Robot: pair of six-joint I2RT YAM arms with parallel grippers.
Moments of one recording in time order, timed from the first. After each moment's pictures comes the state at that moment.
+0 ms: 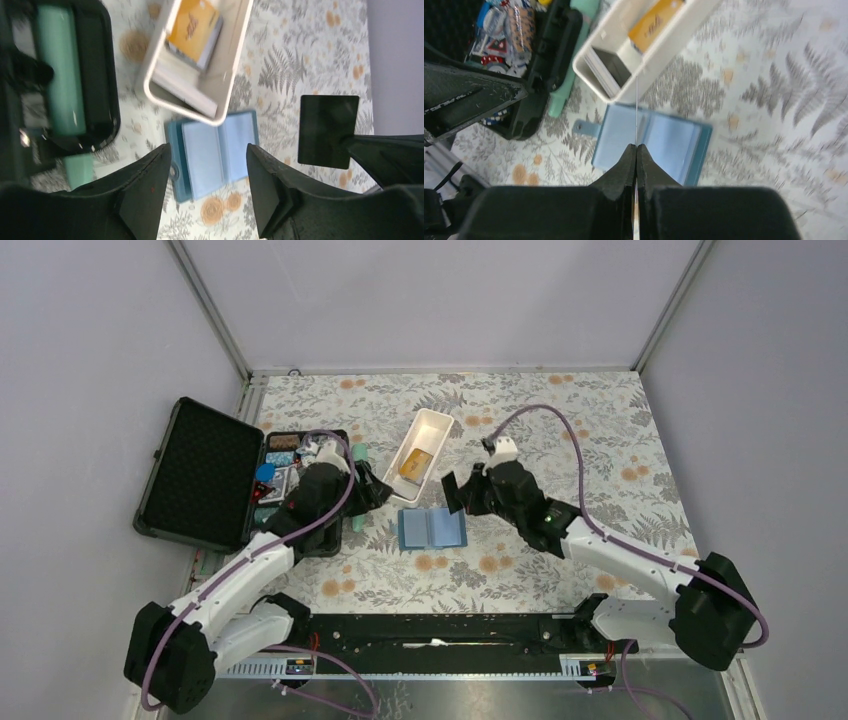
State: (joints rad) left arm -0.45 0.98 0.60 -0.11 0.04 -0.71; right arm 0.80 1.22 0.79 -0.05 0.15 0.52
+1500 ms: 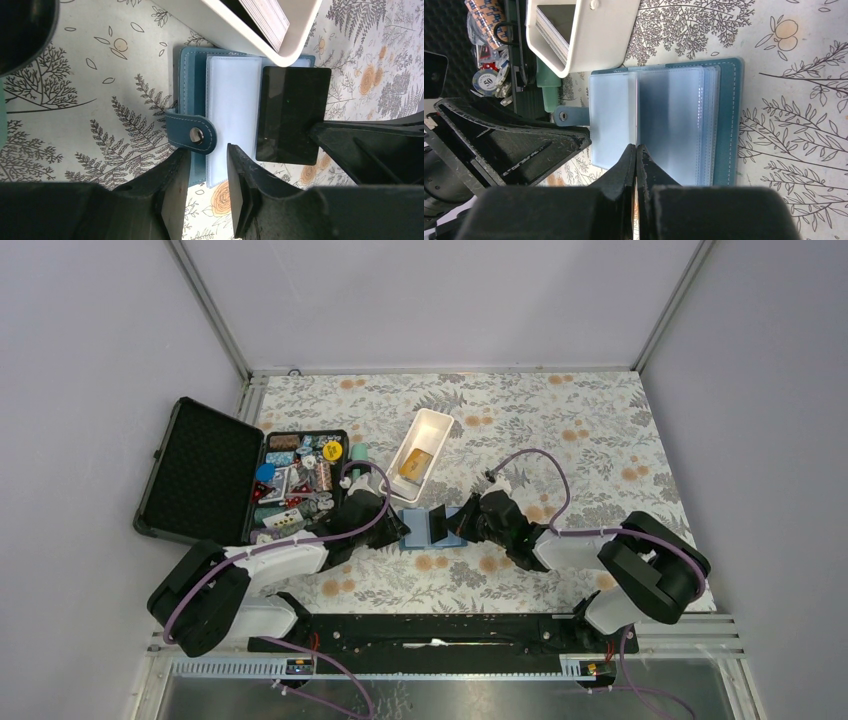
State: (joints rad) left arm -0.69 1.27 0.43 0.09 -0.03 -0.97; right arm 0.81 1.49 0.46 0.49 0.04 1.02
